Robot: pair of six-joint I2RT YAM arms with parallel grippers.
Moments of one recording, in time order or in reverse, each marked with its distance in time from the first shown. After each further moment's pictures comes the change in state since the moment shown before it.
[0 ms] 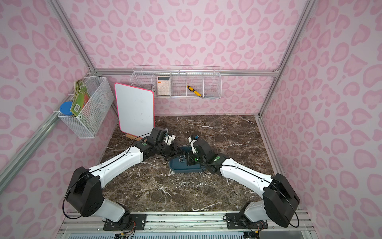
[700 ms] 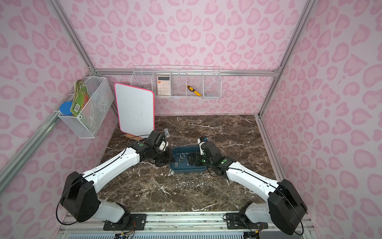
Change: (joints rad) left arm 0.001 -0.061 -0.008 -0.373 -0.214 0.158; right arm -0.090 -0.085 -0.127 0.006 0.020 0.027
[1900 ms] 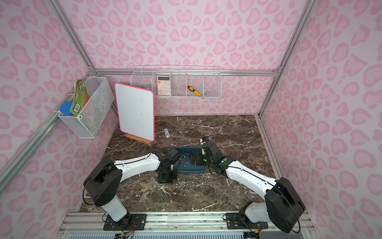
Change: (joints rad) left arm -0.208 0.236 -0.076 -0.090 -0.188 0.030; right arm -0.026 0.025 0.002 -0.010 0.017 0.006
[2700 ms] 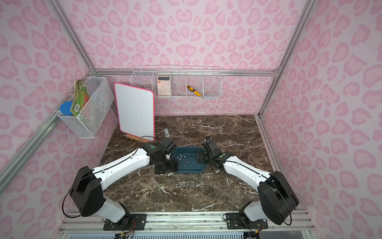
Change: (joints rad) left arm 0.068 -0.173 0.172 -0.139 -0.059 0.024; right arm -0.069 0.111 0.064 -0.140 0.108 -0.032
